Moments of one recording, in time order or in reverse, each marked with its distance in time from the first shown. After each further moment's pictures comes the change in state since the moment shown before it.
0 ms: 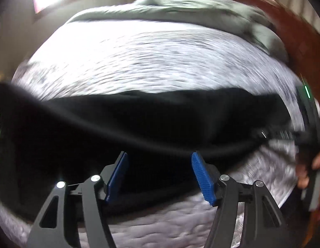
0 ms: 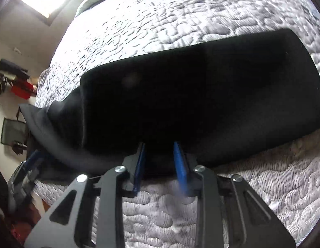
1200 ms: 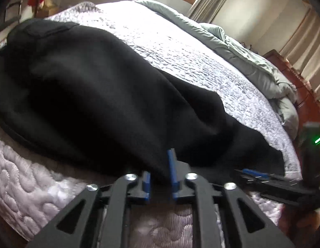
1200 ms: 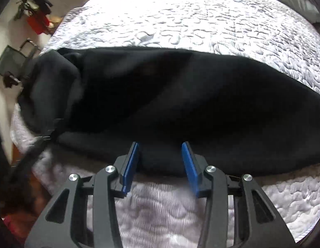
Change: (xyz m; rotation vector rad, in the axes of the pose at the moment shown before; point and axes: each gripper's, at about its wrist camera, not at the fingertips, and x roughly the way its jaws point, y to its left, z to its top) left arm -0.023 0.094 -0.120 -0.505 -0.156 -0.078; right arm 0.066 0.207 -0.054 -0.416 0.080 -0.121
